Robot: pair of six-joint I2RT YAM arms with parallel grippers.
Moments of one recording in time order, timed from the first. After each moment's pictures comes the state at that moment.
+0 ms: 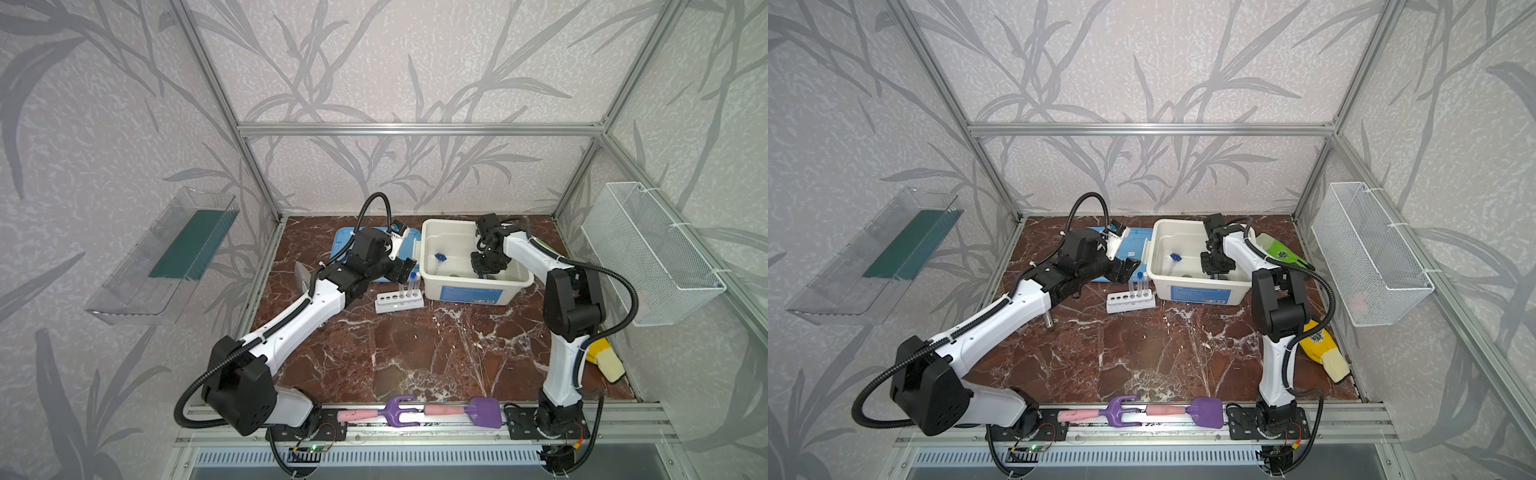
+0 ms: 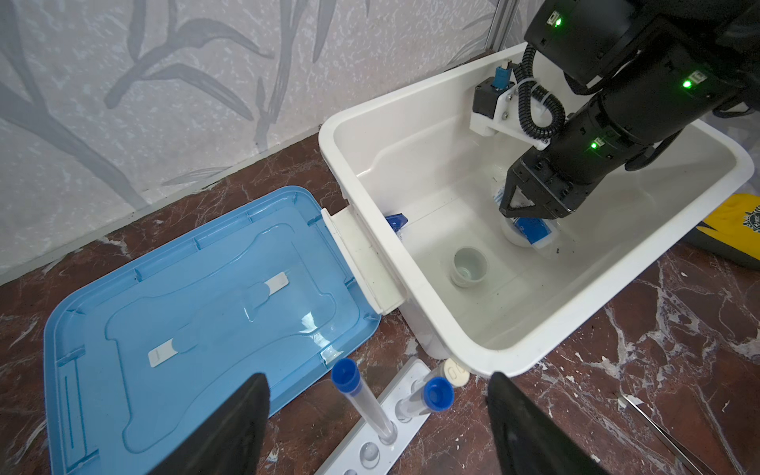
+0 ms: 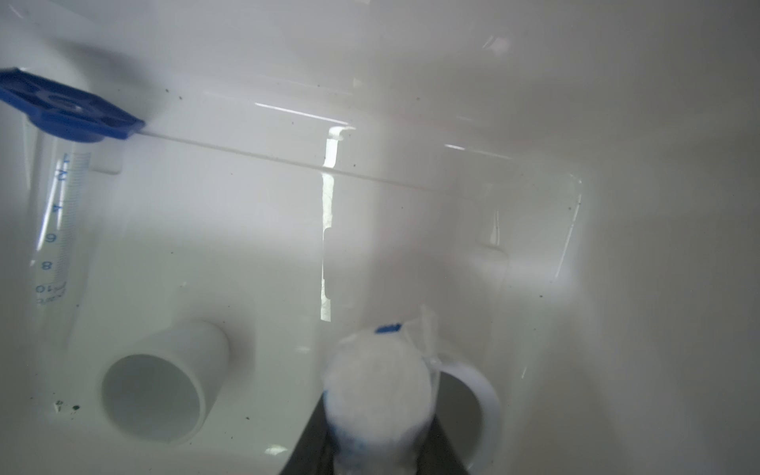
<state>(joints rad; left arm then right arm) -0.54 1.41 1.16 -0.30 0.09 0.03 0.24 2.03 1.61 -0.89 0.04 0.17</state>
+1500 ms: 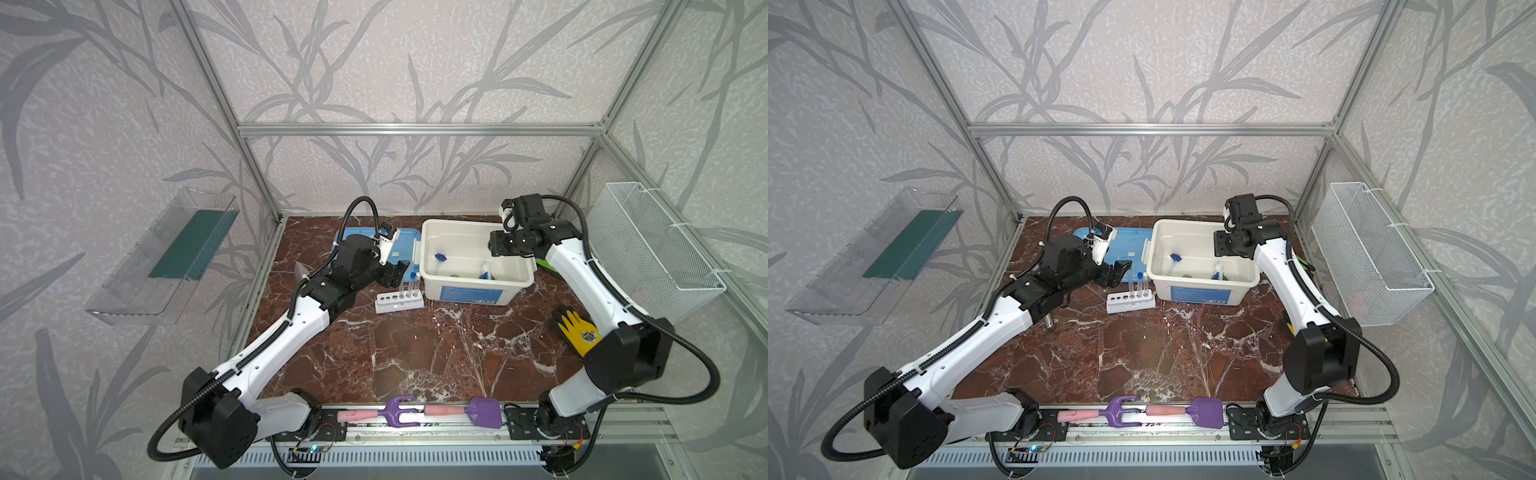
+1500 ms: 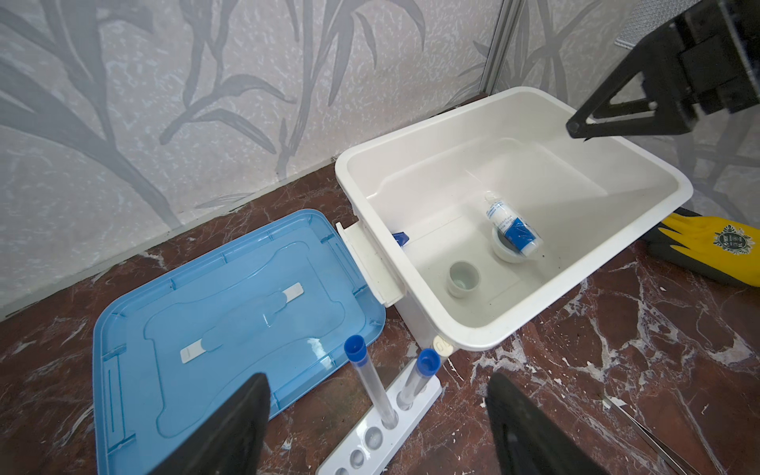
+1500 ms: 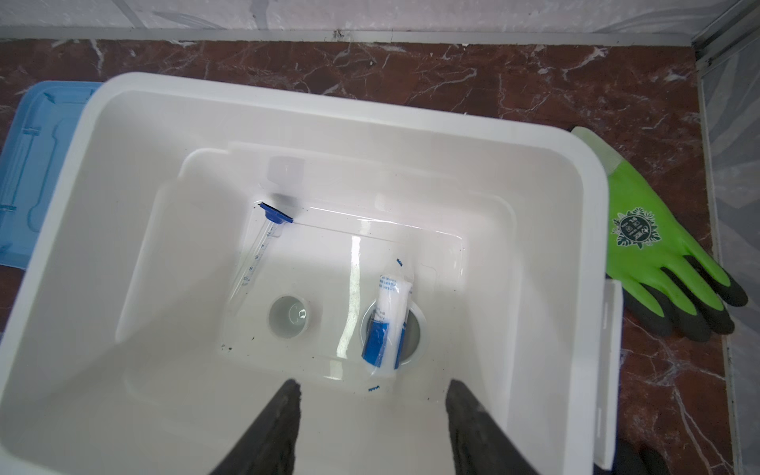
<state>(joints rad) -0.54 1.23 1.06 -0.28 0.07 0.02 0.22 1.55 1.54 -0.89 -0.02 0.16</state>
